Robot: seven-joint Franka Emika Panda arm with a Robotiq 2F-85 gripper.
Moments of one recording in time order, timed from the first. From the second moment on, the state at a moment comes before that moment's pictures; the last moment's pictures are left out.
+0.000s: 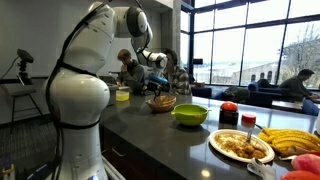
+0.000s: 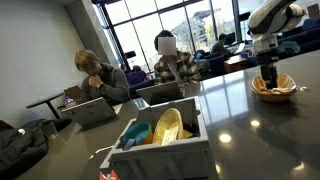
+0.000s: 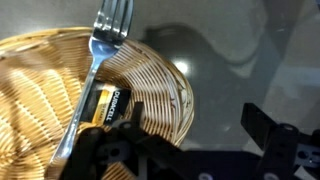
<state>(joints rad) 0.13 0.46 0.23 -1.67 0.15 1.82 -0.55</state>
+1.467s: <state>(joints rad) 0.03 0.71 0.23 -1.41 0.30 1.73 -0.56</state>
